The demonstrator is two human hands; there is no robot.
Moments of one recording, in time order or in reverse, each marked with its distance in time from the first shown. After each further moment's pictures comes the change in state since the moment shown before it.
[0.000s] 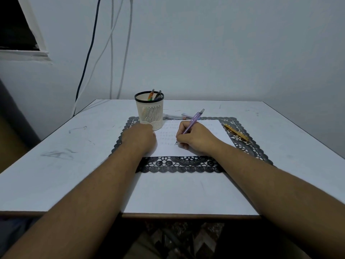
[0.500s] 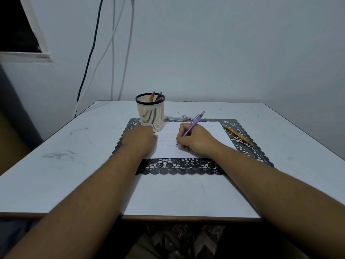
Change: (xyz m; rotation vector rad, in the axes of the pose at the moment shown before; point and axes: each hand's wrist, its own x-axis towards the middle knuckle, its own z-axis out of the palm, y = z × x) left_hand 0.003 -0.005 0.005 -0.055 0.029 0.022; right_hand -0.001 0.000 0.000 -0.013 -0.002 -0.004
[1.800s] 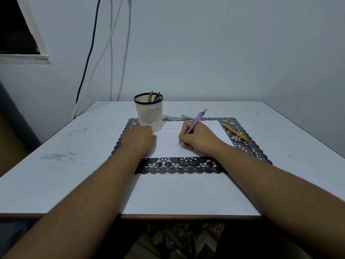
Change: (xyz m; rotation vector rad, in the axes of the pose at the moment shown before) left_hand 0.002 -0.001 0.003 -0.007 -0.009 0.006; right_hand -0.012 -0.009 -0.007 -0.045 0.062 0.014
